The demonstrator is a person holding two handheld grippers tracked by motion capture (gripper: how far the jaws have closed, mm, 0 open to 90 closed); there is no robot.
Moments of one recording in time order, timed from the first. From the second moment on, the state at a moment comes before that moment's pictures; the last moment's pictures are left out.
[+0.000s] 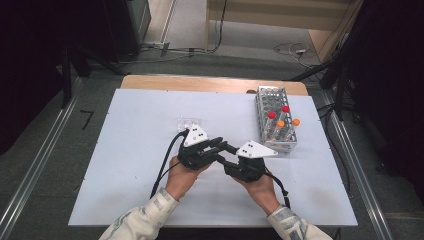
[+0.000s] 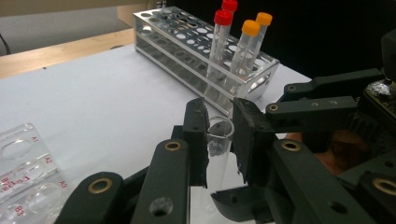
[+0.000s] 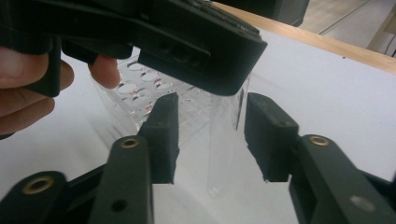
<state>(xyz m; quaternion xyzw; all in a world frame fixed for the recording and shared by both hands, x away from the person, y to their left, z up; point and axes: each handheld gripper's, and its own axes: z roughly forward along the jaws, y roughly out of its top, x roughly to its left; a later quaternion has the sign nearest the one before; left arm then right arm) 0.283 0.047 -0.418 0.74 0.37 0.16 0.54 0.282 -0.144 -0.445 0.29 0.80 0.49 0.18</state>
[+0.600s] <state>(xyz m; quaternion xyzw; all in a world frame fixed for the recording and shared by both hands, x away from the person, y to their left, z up) 0.288 0.096 -0.388 0.69 0.41 0.19 0.57 0.289 -0.159 -0.440 0.31 0.80 0.48 0.18</state>
